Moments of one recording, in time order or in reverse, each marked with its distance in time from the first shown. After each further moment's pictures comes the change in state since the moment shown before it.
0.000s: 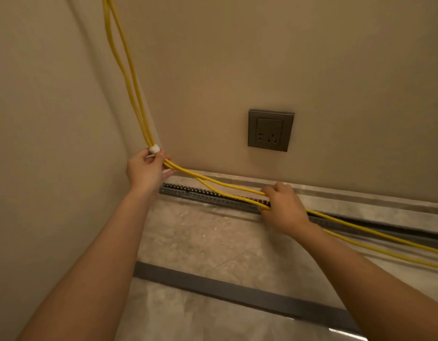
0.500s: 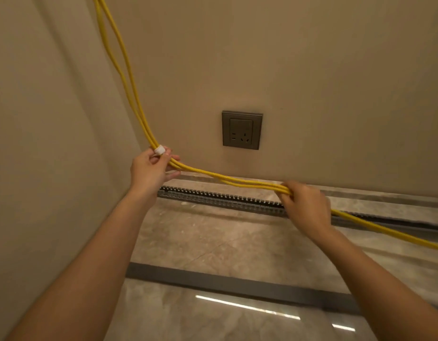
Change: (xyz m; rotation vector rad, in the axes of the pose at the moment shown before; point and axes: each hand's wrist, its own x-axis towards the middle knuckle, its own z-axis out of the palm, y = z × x) left_hand -0.043 0.009 0.026 -0.069 -0.244 0.020; right_hand -0.060 0.041 -0.060 0.018 0.318 0.159
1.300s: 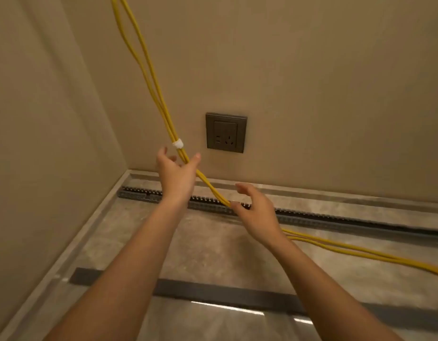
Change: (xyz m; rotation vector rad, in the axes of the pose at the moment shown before) left_hand -0.028 0.000 0.079 0.138 0.079 -0.072; right_hand -0.002 -0.037 0.040 0.594 -0.146 0.083
